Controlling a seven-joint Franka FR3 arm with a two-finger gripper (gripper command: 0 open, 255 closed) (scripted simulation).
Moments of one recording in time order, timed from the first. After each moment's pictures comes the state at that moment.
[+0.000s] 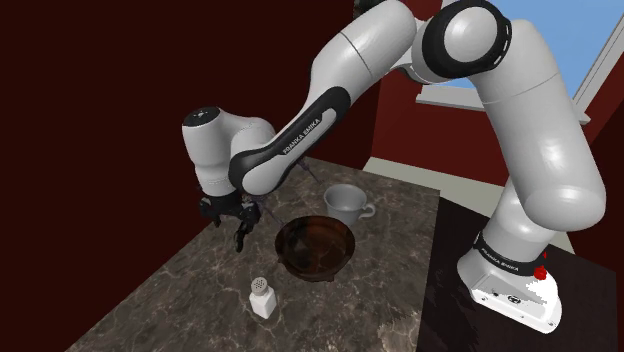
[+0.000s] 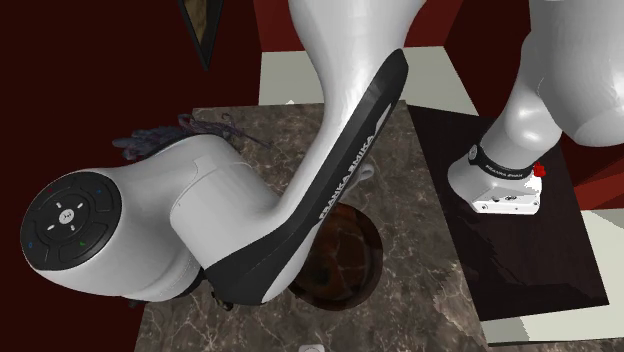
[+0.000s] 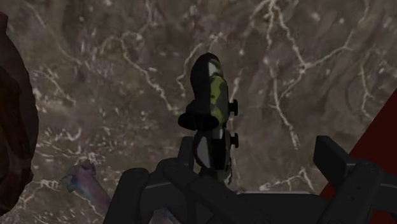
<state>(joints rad) 0.19 0.65 0.56 -1.68 -0.56 2.23 1.93</state>
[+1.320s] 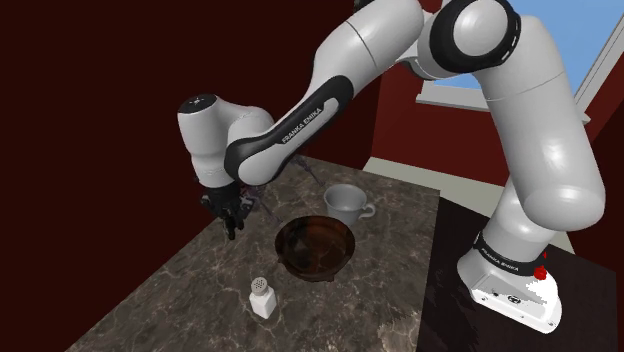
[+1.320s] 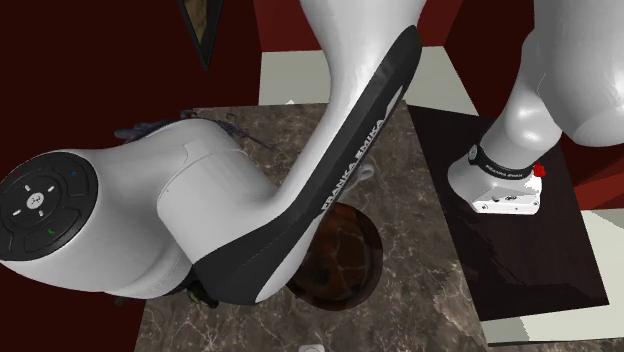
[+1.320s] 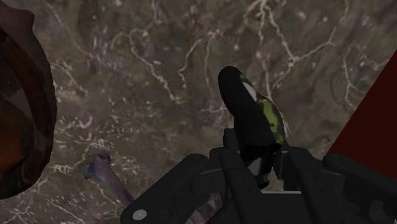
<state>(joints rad) 0.18 0.62 0.58 -1.67 -0.53 2.19 1.92</state>
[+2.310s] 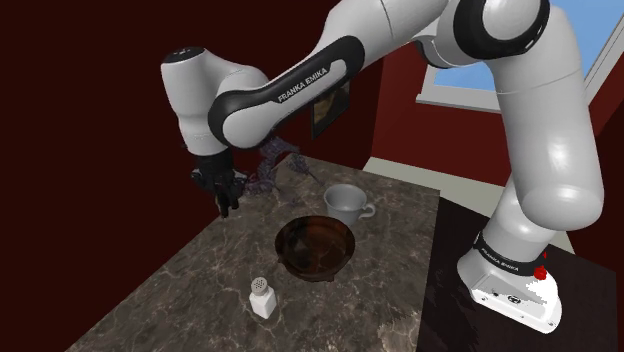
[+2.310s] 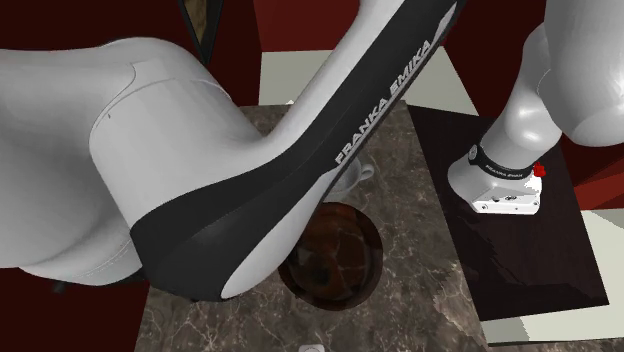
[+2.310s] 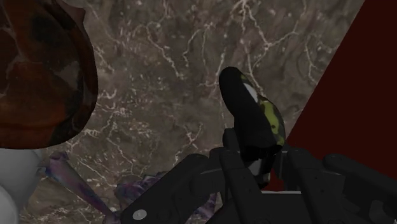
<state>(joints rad) 0.16 0.52 0.63 -1.61 -0.46 2.05 1.86</state>
